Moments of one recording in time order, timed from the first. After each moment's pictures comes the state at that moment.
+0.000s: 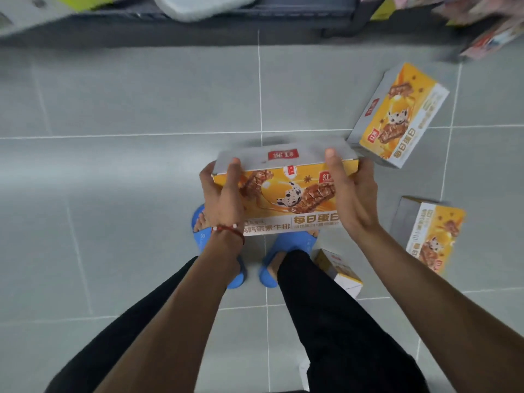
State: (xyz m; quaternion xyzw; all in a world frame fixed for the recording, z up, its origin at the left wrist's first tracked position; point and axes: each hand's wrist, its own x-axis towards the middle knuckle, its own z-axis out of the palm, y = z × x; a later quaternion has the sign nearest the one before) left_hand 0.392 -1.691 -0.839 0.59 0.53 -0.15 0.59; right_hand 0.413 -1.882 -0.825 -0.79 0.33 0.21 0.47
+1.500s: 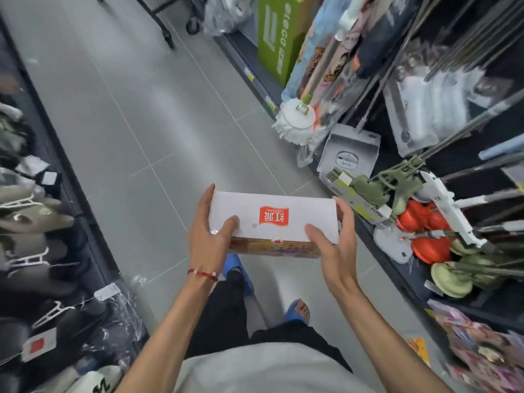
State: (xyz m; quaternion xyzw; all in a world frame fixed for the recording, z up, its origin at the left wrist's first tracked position) left_hand 0.106 -1.343 -0.304 0.53 0.60 0.28 0.53; right_hand 0.289 -1.453 -0.303 -0.74 -0.19 0.35 0.54
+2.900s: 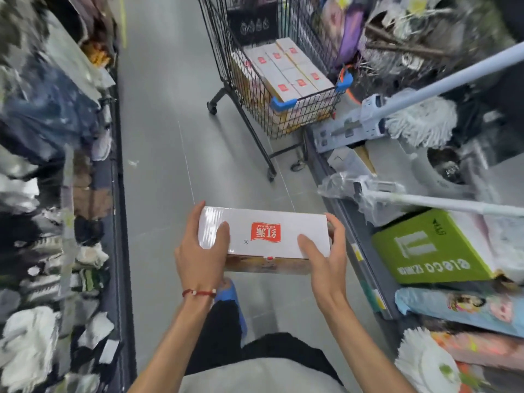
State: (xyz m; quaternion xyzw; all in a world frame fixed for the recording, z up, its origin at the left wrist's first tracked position) left_hand -0.048 -0.443 -0.271 0.46 0.70 0.40 0.39; right_hand 0.141 -0.495 -0.283 -0.69 -0.31 0.39 0.53
